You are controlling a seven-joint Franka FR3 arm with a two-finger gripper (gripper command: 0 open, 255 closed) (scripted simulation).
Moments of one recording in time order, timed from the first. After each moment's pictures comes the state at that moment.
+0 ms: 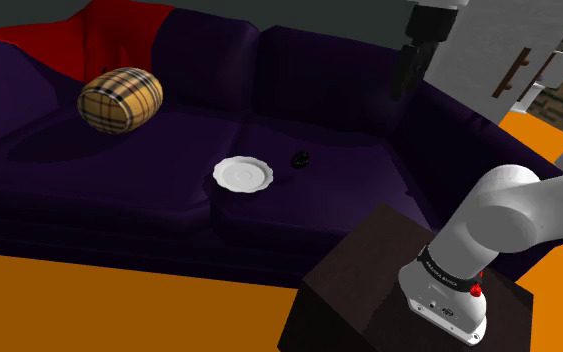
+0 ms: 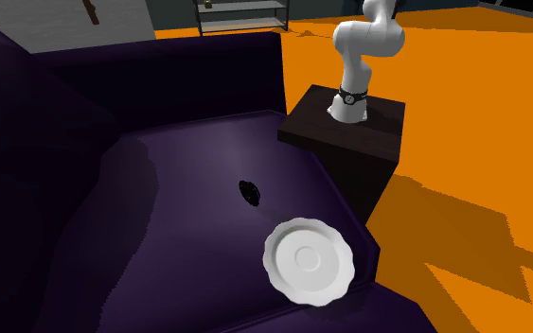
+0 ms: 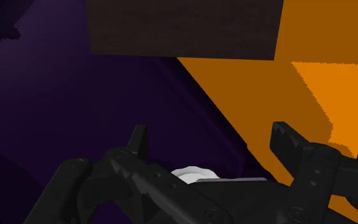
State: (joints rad) arm 0.00 -0.83 0.06 -2.29 0.01 1.42 0.00
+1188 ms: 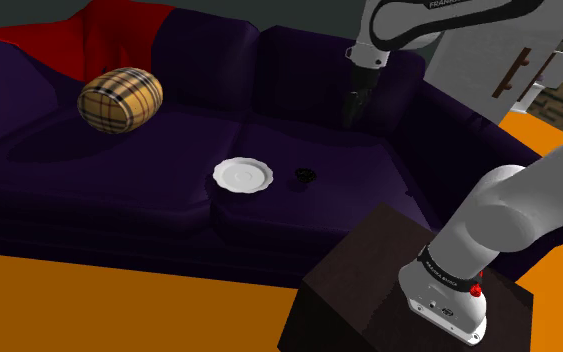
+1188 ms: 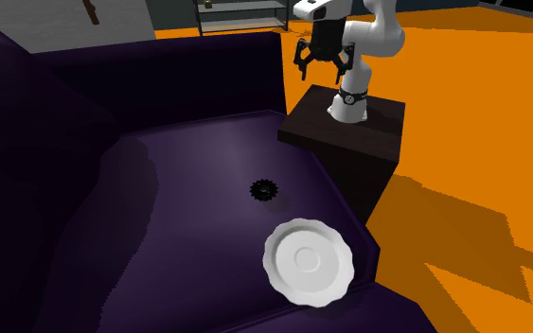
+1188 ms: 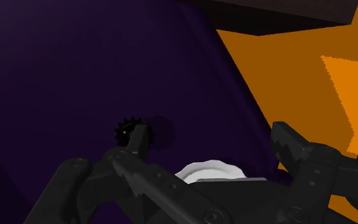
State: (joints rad) arm -0.01 -0.42 -0.12 -2.37 -0.06 1.89 -0.27
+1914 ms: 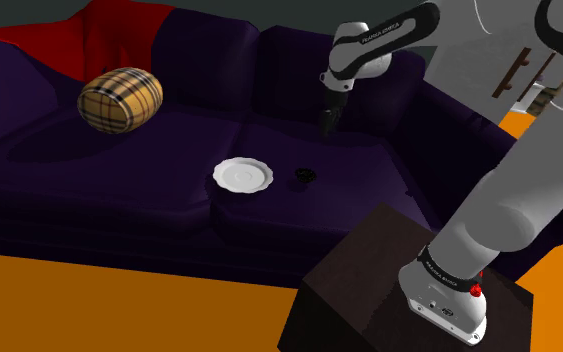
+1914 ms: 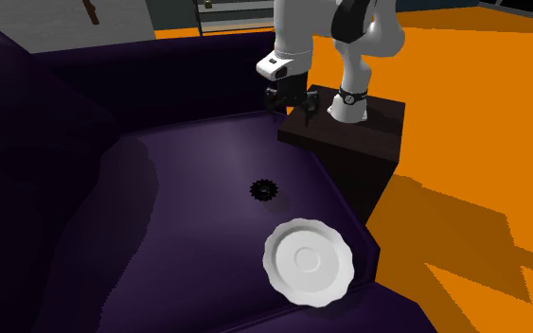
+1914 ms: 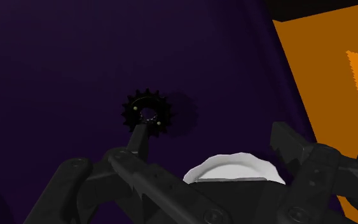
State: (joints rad) arm -0.02 -0.02 -0.20 -2.21 0.00 2.13 -0.47
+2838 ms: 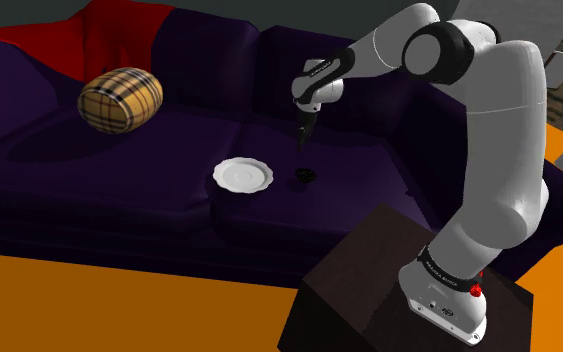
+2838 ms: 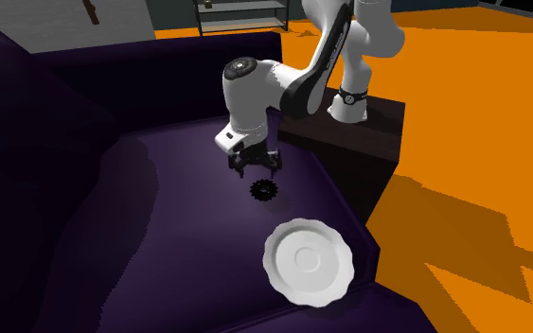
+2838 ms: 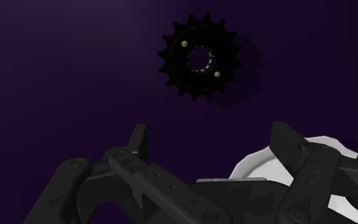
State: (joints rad) arm -0.10 0.56 -0.17 -1.75 0.13 2.20 -0.69
